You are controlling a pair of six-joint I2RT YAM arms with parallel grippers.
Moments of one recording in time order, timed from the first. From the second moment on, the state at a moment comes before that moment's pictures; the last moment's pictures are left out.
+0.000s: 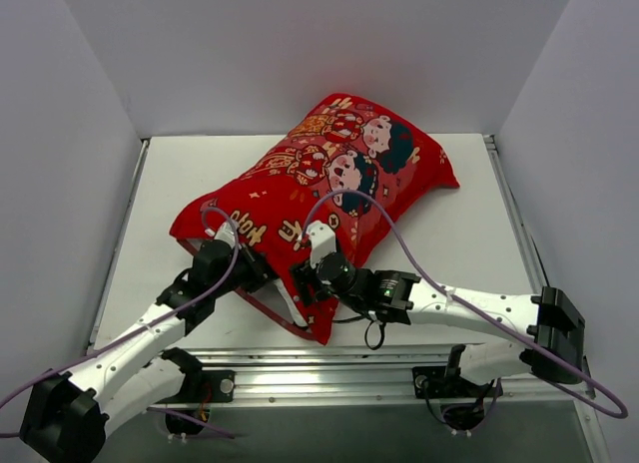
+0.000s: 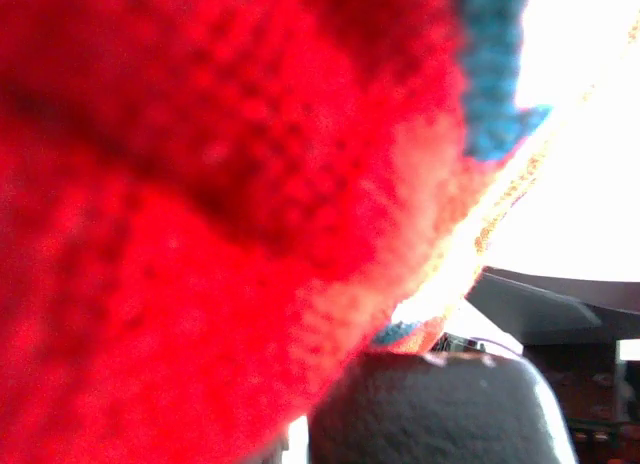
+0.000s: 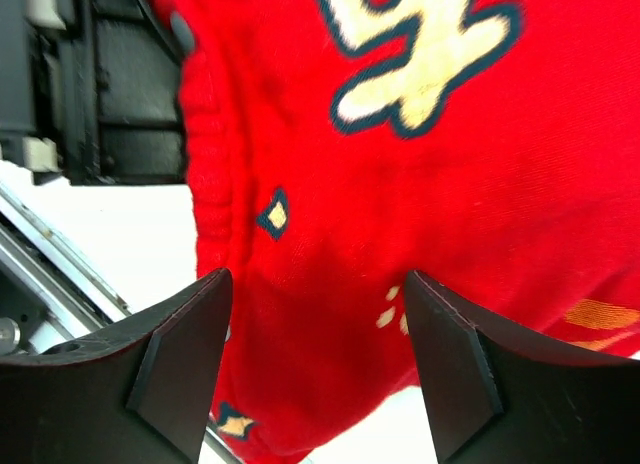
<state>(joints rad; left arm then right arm) -0.55 0.92 0.48 -0.05 0.18 -1.09 1.17 1.30 0.91 -0.18 0.37 0.34</state>
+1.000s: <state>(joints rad) -0.55 0.68 0.66 -0.40 0.26 -1.03 0.79 1.38 0.92 -0.06 0.55 0.42</state>
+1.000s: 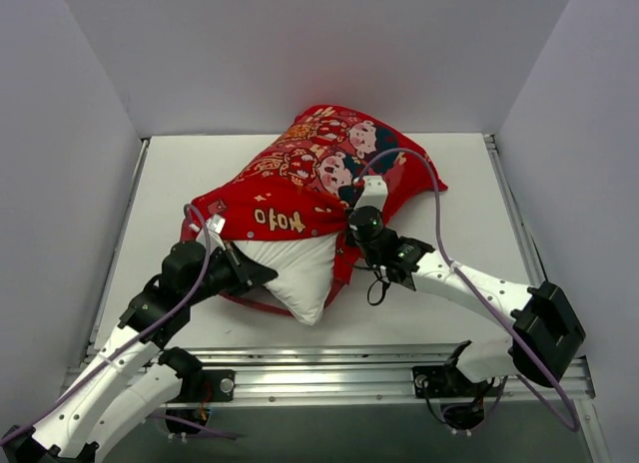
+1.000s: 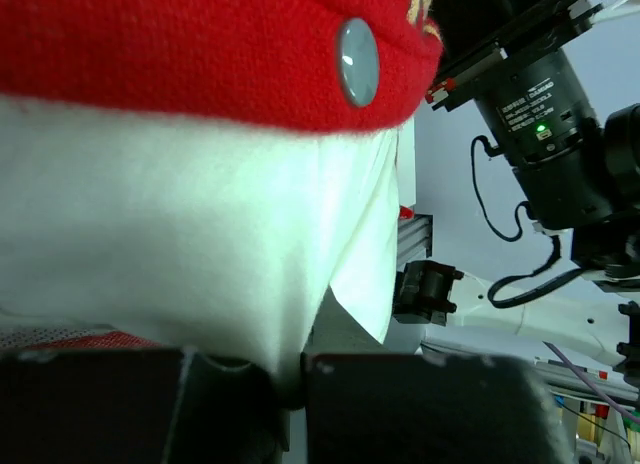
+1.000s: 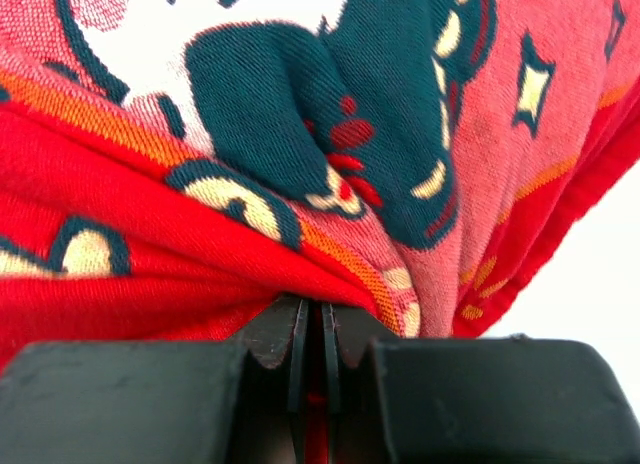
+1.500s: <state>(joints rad) -0.55 0.78 0.78 -0.52 0.33 -0.91 0.64 1.30 0.84 -0.05 0.30 0.49</state>
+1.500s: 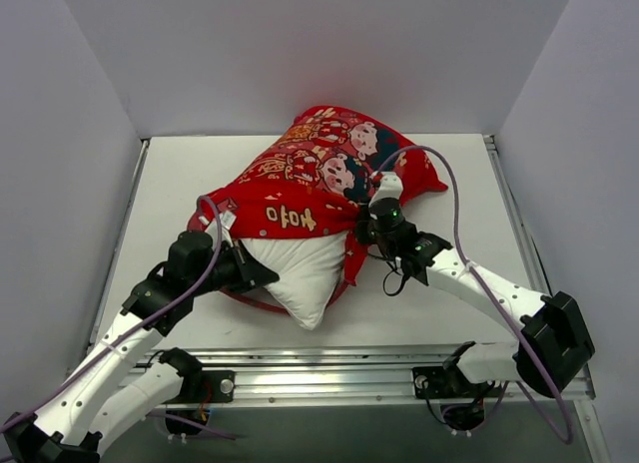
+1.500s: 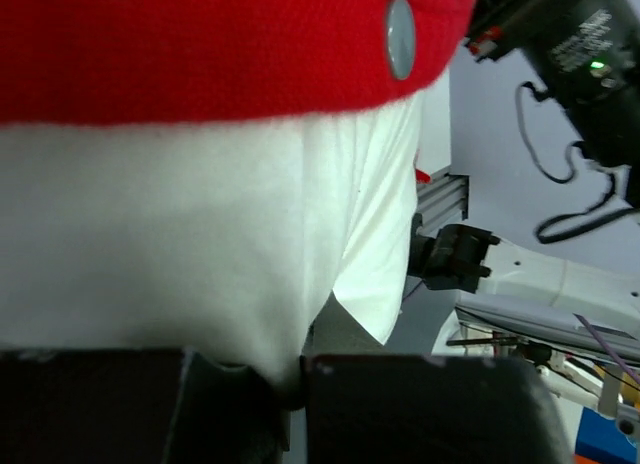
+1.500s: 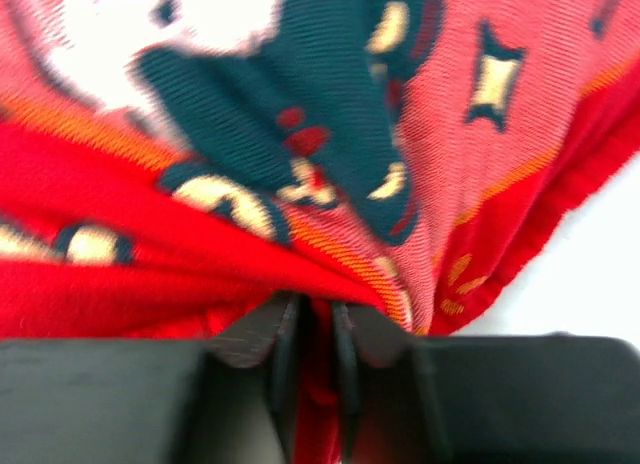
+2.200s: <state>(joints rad) -0.55 0.73 0.63 -0.50 0.30 -0.89 0.91 1.74 1.56 -0.18 0.02 0.07</state>
